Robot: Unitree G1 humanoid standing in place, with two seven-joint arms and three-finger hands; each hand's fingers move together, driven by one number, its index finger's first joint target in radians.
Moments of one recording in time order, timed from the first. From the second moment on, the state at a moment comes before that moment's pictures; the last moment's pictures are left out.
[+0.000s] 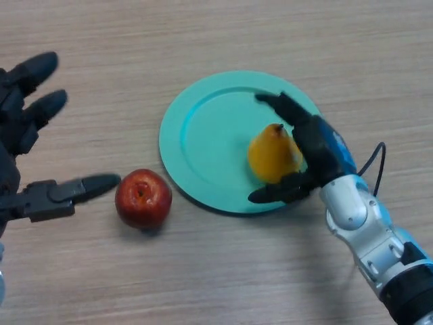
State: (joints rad) left arm -0.02 0.27 0.25 -0.52 -0.20 0.28 -0.08; right arm -0.54 -0.18 0.30 0.57 -0.32 -0.18 -0.20
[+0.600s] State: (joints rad) left arm -0.02 0.27 0.25 -0.51 -0.20 0.27 -0.08; right arm -0.25 -0.21 0.05 -0.16 -0.31 0.02 0.07
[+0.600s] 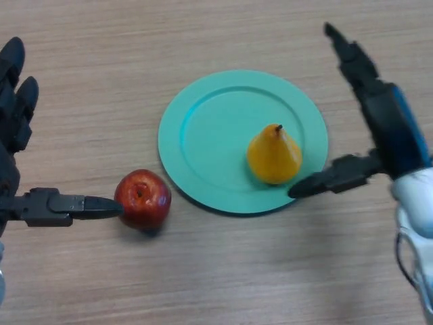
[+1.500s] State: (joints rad) left arm -0.04 0.29 0.25 -0.45 -0.20 0.23 -0.04; right arm -0.02 -0.25 -0.07 -0.42 -0.19 0.09 0.17
